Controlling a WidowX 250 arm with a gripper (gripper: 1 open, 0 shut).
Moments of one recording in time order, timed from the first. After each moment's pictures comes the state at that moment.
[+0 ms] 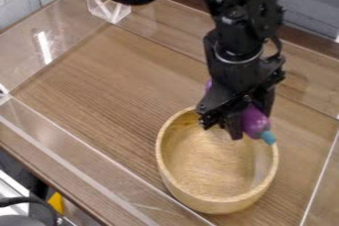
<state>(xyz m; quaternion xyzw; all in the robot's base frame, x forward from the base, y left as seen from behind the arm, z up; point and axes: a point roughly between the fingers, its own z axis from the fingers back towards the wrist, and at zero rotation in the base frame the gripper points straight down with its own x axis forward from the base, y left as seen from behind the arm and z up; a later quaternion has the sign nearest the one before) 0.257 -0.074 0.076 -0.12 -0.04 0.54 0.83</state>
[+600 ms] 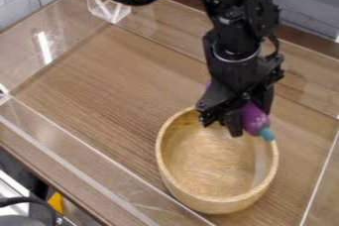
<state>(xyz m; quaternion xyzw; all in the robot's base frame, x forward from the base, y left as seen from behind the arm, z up) 0.260 -0.074 0.075 -0.12 -0.04 0.54 0.83</state>
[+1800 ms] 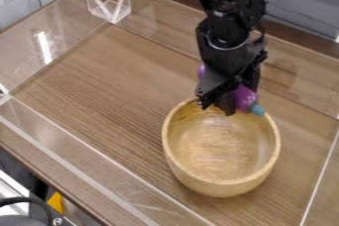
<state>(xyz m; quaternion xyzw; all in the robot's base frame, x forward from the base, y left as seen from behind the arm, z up) 0.293 -0.056 0.063 -0.12 -0.08 0.59 0.80</state>
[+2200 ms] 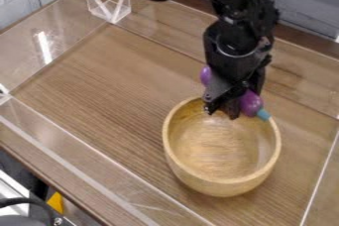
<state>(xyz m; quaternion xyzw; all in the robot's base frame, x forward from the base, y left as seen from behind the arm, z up) 0.287 -0.073 0.060 -0.10 -0.09 0.59 0.79</state>
